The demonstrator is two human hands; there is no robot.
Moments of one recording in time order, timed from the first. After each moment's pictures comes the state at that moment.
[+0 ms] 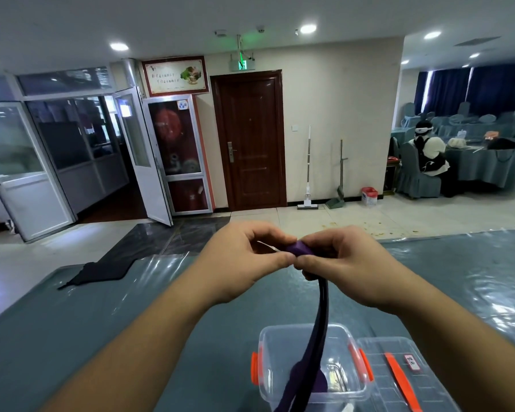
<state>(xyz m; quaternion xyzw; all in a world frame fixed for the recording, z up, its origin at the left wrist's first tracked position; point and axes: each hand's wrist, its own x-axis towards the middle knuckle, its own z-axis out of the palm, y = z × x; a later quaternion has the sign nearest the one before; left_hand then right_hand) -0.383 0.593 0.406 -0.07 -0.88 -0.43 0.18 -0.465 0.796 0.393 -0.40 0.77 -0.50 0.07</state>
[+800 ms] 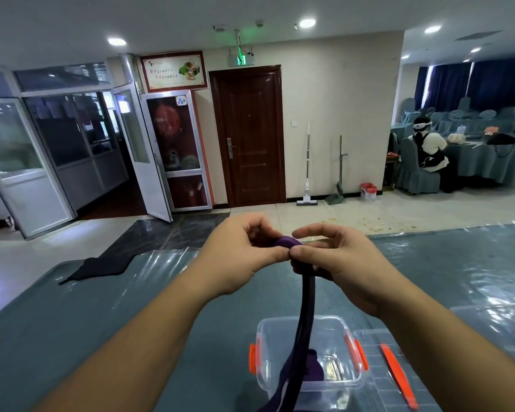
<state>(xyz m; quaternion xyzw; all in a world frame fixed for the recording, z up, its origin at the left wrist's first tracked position) -0.390 0.595 0.390 -0.03 -0.88 -0.43 0.20 -0.460 0.793 0.376 -0.26 0.64 -0.70 0.18</state>
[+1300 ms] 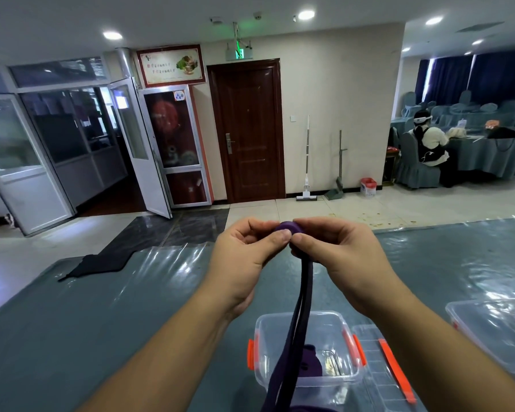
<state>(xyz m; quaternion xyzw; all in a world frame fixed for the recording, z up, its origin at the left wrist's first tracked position) -0.399 0.629 0.366 -0.01 -0.58 -0.78 0.23 -0.461 0.789 0.366 -0.29 0.62 -0.72 0.06</state>
